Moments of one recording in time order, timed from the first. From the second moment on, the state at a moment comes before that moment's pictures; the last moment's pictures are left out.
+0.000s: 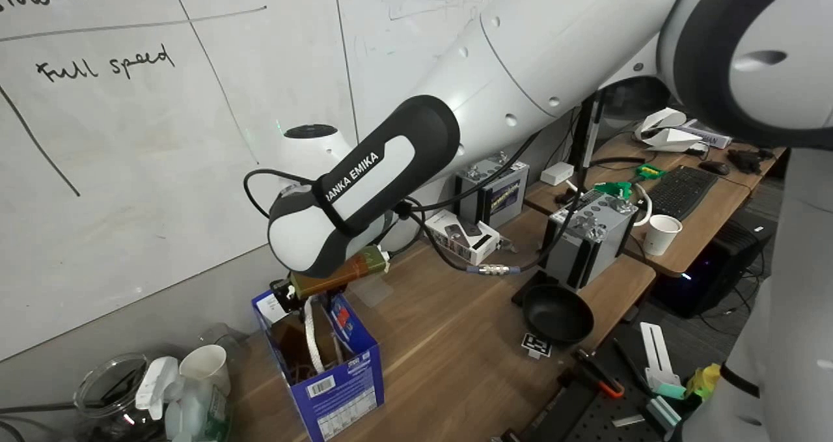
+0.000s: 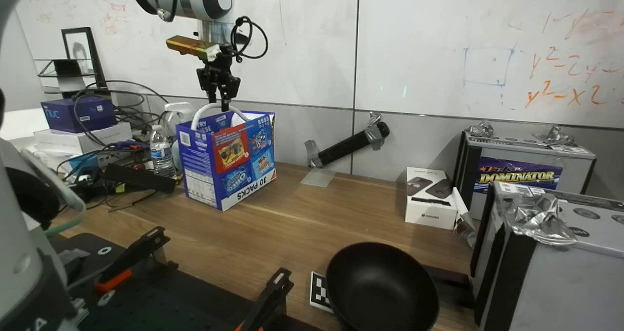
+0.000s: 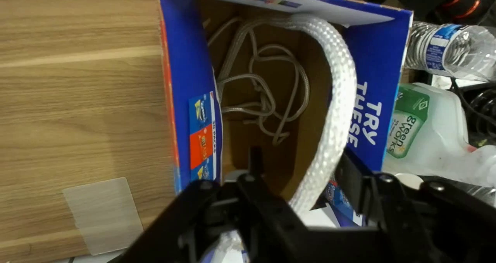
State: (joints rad) arm 0.29 0.31 0.18 -2.04 0.10 2.49 0.42
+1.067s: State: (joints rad) arm 0.20 -0.14 0.15 -2.29 0.01 1.95 0.13
